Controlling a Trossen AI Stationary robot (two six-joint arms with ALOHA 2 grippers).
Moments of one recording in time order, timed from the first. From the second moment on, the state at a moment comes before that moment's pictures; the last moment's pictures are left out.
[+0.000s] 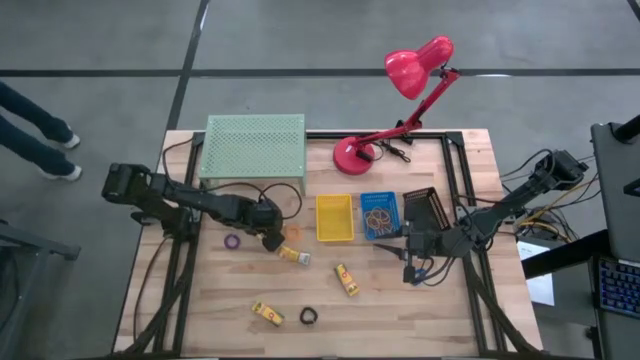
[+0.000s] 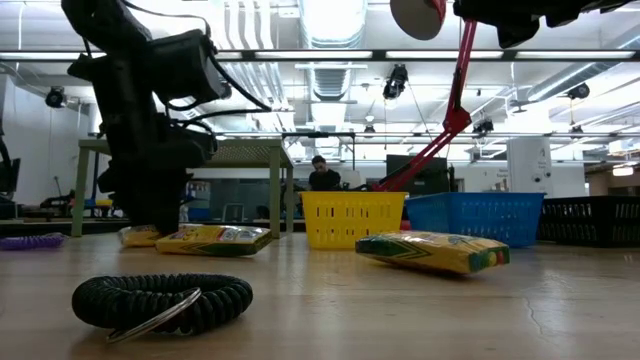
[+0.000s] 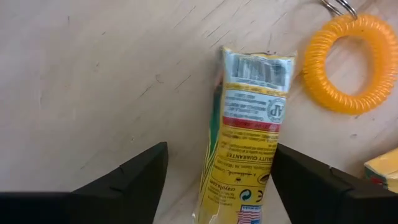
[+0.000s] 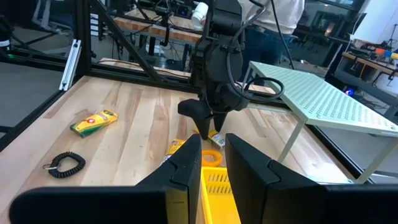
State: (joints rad) left arm -0.04 1.50 0.66 -0.50 -0.16 -0.81; right arm 0.56 1.07 0.48 0.40 0.65 -0.05
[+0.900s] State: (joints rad) left arm -0.04 1.49 0.67 -0.48 -0.11 -0.82; right arm 0.56 1.07 0.48 0.40 0.65 -0.05
